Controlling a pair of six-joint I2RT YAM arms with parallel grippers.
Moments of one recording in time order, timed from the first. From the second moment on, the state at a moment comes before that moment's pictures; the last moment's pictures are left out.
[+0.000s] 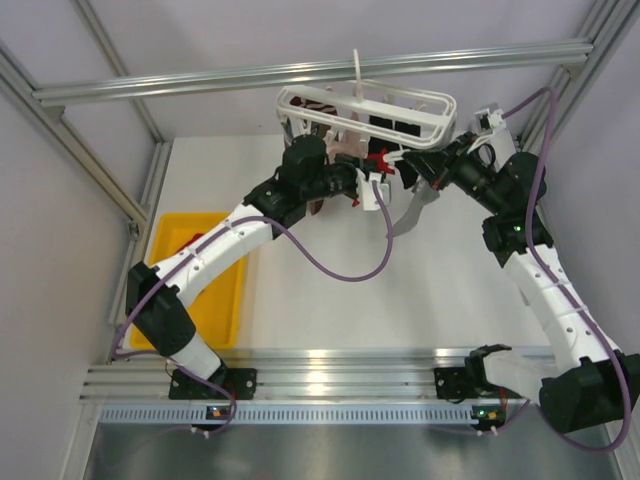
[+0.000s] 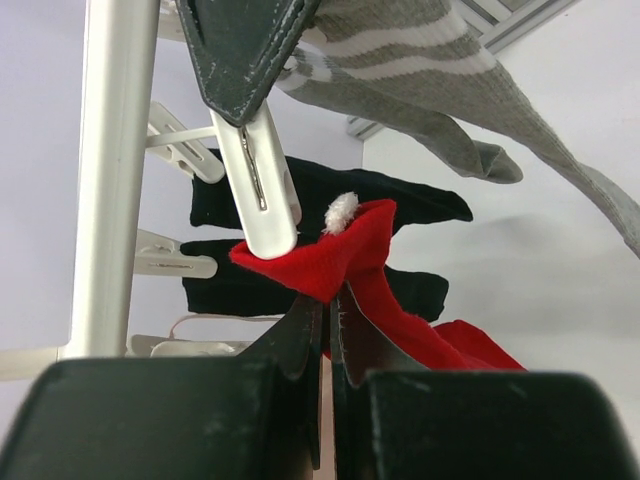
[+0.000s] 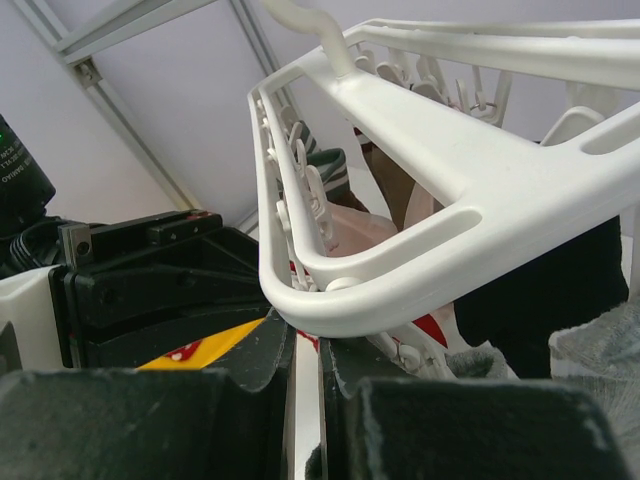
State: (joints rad) left arm -0.73 1.60 1.52 -0.08 0.40 1.07; right arm 0.22 1.10 1.06 0.22 -0.58 0.45
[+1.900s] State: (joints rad) left arm -0.77 1.63 1.57 -0.10 0.40 1.13; right arm 0.24 1.12 1.10 0.07 -0.57 0.38
